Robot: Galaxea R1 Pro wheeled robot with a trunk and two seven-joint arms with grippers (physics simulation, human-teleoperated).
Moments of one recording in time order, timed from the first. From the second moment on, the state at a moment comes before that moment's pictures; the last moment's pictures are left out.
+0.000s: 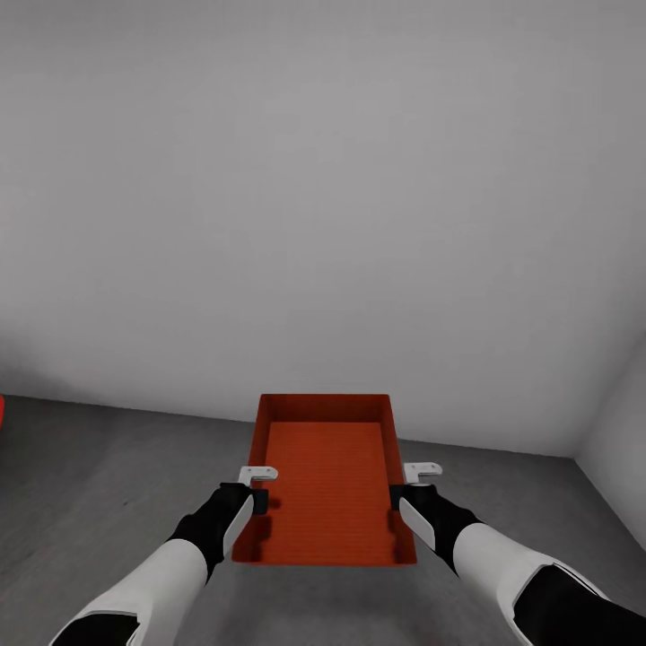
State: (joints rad) left arm -0.74 -0.14 0.01 -0.41 -0.02 0.45 0.18; right arm -0.83 0.04 0.66 -0.24 -0.66 0.24 -0.35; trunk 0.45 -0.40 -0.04
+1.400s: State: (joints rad) left arm -0.74 -0.14 0.01 -0.43 -0.04 0.49 0.18; right arm -0.83 0.05 0.68 -0.22 -0.70 0.24 -0.35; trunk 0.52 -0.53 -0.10
